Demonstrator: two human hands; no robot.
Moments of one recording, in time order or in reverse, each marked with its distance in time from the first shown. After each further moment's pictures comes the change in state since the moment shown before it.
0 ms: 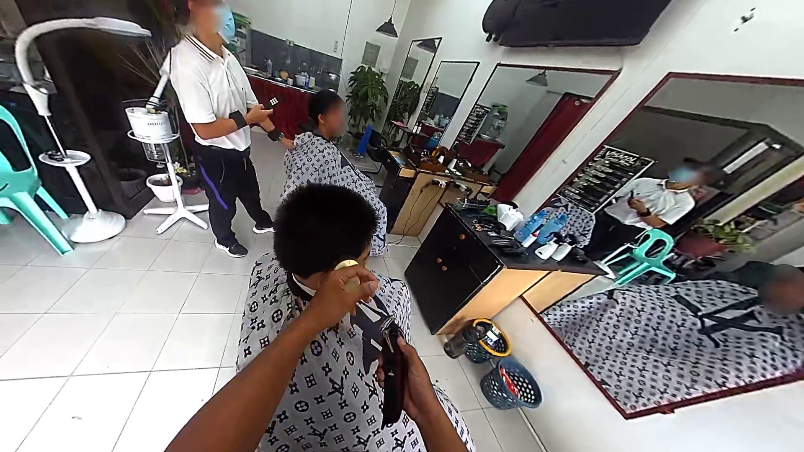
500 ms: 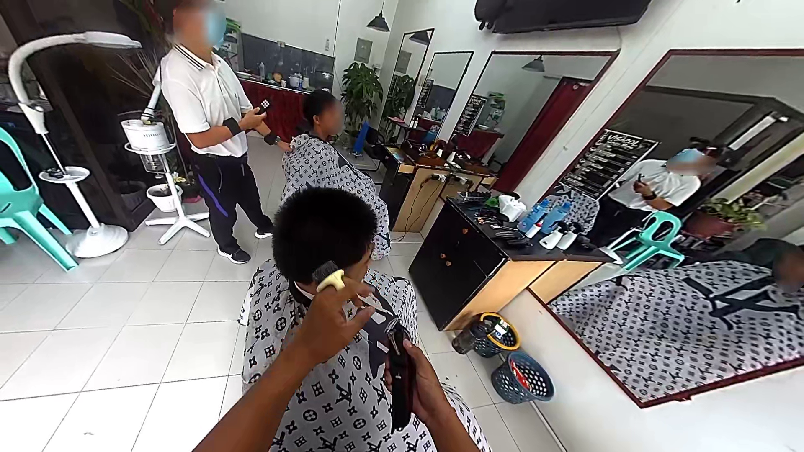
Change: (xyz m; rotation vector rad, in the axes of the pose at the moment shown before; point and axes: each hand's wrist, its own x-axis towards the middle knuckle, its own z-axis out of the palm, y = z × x) left_hand -0.028 -0.014 0.001 0.389 0.185 0.452; right_hand 0.001 -0.001 0.002 0.018 0.004 -0.006
